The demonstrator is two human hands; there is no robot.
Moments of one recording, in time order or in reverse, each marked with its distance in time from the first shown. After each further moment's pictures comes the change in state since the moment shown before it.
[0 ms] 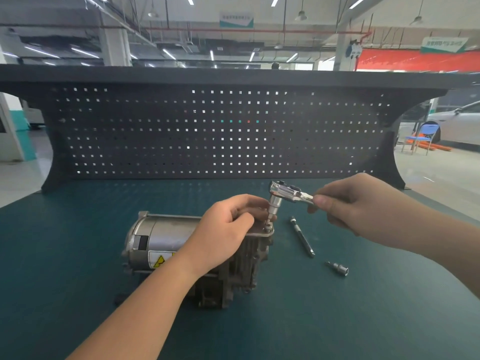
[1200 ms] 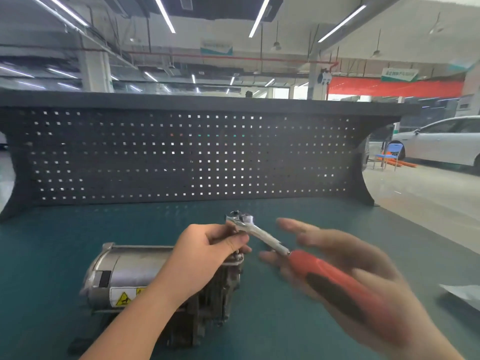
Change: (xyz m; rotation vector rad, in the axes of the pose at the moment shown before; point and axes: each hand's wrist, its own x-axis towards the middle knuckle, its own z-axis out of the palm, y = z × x) left_hand 0.007 0.015 0.016 -0.136 0.051 -0.040; right_hand -0.031 0.021 0.038 1.332 -0.228 -0.303
